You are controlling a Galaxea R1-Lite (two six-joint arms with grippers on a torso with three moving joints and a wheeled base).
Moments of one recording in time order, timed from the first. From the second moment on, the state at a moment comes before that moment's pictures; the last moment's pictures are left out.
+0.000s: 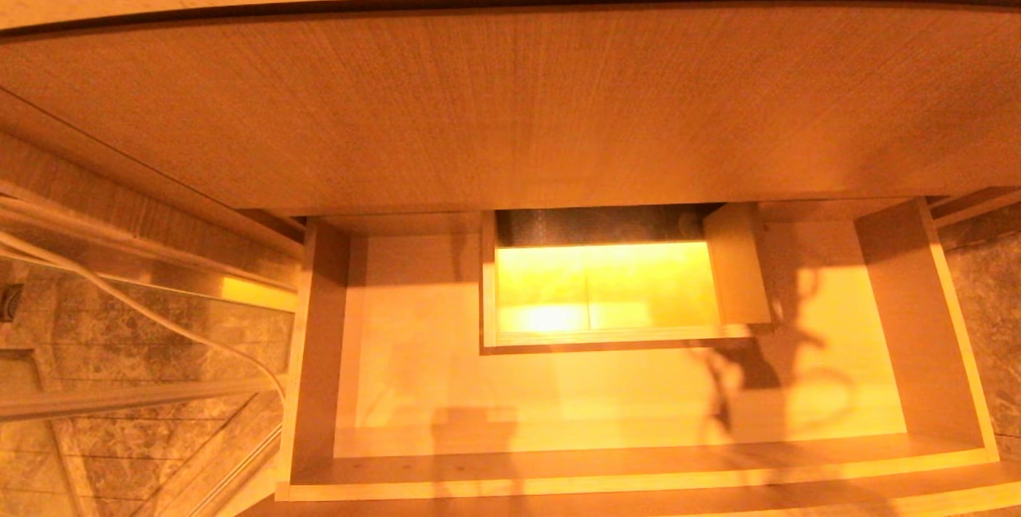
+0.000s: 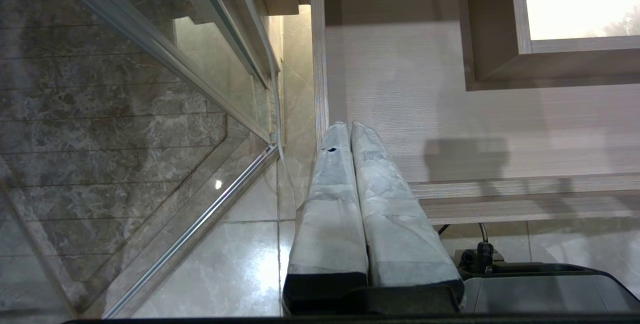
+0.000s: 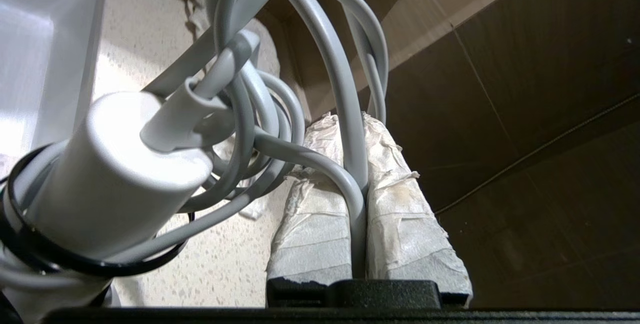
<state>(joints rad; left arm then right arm) 0.00 0.00 0.00 0.00 0.00 0.00 -0.30 1.00 -1.94 0.17 -0.18 -0.69</state>
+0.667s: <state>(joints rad) 0.00 0.00 0.00 0.00 0.00 0.00 -0.28 1.00 -1.95 0.10 -0.18 -0.63</state>
